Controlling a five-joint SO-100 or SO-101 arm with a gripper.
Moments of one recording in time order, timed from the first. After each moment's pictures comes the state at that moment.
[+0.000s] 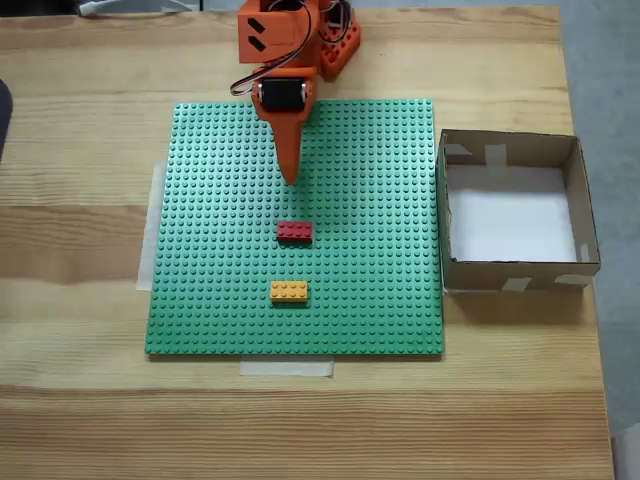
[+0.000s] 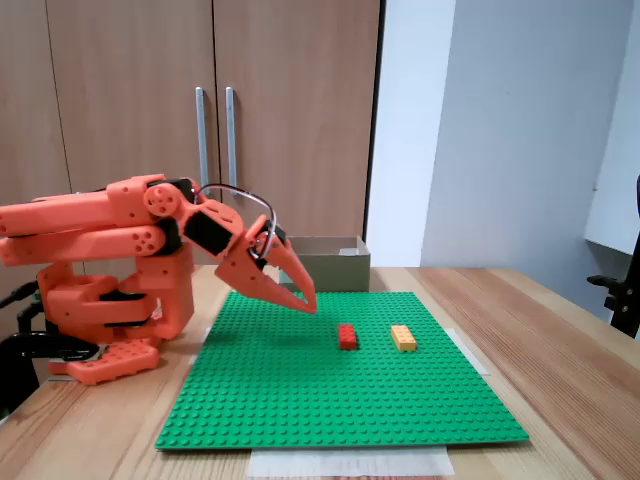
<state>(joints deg) 0.3 186.5 182.0 45.0 -0.4</state>
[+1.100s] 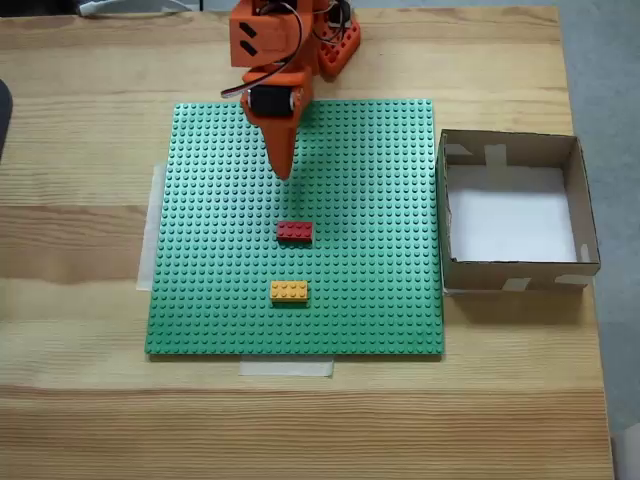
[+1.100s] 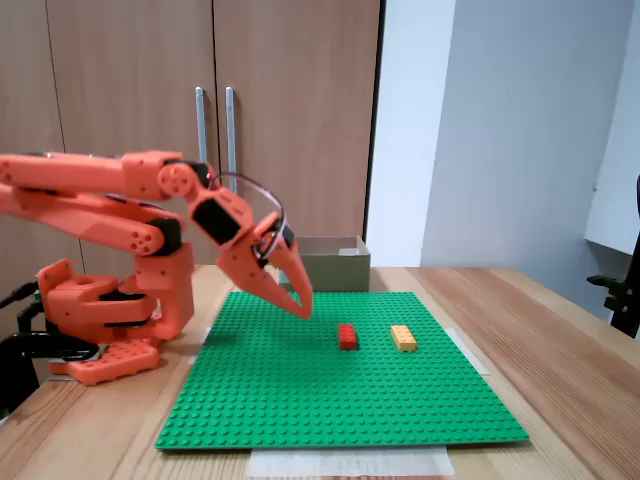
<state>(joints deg) 2.4 160.3 162.9 45.7 5.3</state>
